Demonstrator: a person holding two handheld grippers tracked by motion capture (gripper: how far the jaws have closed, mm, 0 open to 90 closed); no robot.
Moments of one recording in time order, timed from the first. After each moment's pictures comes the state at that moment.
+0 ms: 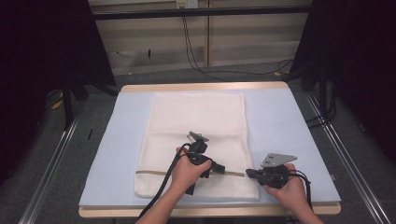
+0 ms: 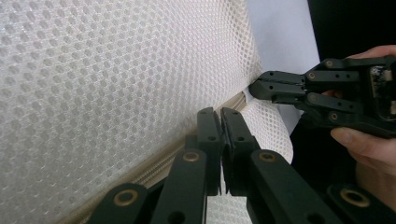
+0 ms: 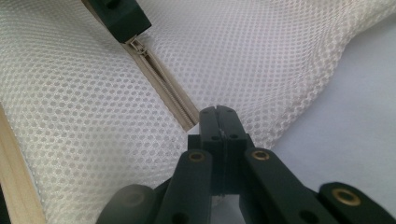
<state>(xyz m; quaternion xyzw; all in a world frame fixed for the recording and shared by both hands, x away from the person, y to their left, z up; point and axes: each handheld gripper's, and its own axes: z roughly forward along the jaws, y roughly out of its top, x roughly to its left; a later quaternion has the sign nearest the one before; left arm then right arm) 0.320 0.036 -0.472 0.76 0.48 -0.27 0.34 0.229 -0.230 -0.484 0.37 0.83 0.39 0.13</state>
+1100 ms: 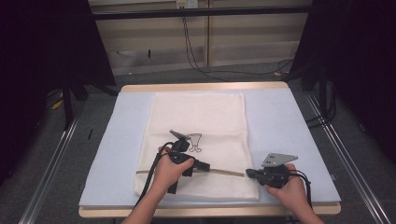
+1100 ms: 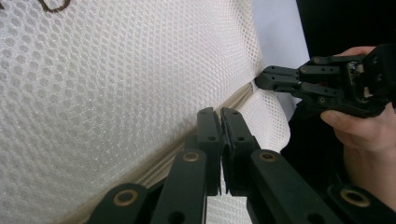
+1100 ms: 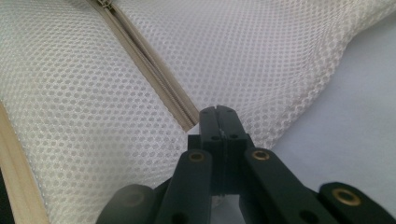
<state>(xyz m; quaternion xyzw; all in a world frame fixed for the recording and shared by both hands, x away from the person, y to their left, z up) 0.324 0.086 -0.463 0.75 0.48 -0.28 0.36 0.230 -0.231 -0.485 0.37 0.83 0.40 0.12</state>
